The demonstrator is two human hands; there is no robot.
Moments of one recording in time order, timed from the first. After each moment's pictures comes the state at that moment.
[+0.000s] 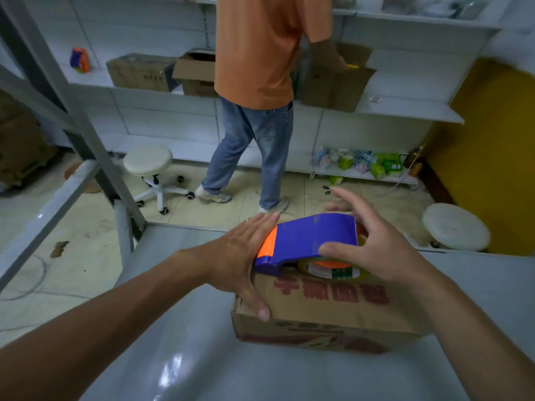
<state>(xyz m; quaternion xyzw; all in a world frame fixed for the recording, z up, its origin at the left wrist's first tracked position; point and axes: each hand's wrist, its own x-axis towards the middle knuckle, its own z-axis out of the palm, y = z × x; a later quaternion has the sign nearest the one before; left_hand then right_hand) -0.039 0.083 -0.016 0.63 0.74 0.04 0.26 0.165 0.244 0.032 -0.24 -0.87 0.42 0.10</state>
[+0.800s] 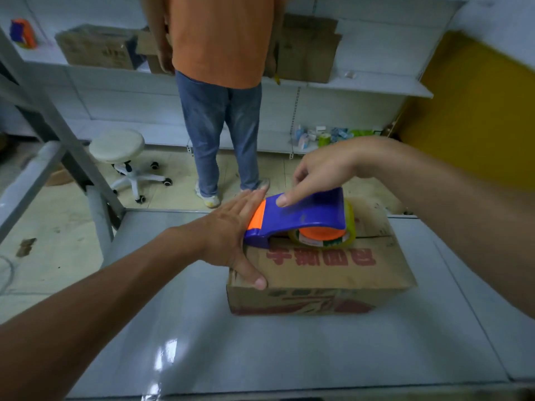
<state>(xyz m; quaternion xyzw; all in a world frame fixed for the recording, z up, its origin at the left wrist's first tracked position) -0.039 0.081 -0.020 0.62 0.74 0.08 0.26 0.076 0.241 0.099 -0.25 -0.91 0.15 -0.30</state>
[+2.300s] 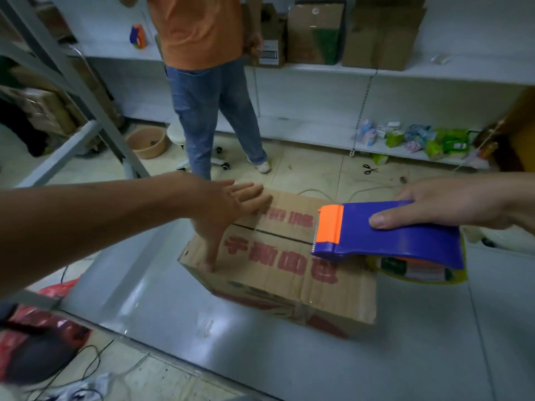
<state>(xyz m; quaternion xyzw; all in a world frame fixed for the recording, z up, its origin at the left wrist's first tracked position) 0.038 0.171 0.038 0.53 0.73 -0.34 0.27 0.239 0.396 0.075 -0.23 -0.85 0.37 -0.31</state>
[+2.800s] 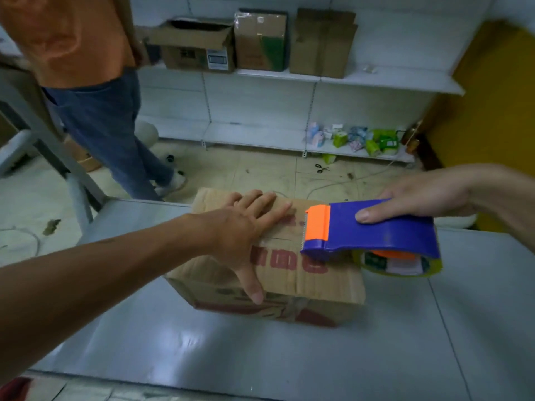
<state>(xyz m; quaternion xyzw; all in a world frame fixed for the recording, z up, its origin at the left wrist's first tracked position) 0.058 0.177 -0.004 0.64 0.73 -0.14 0.18 0.246 0.383 0.085 -0.30 -0.82 0.34 -0.34</state>
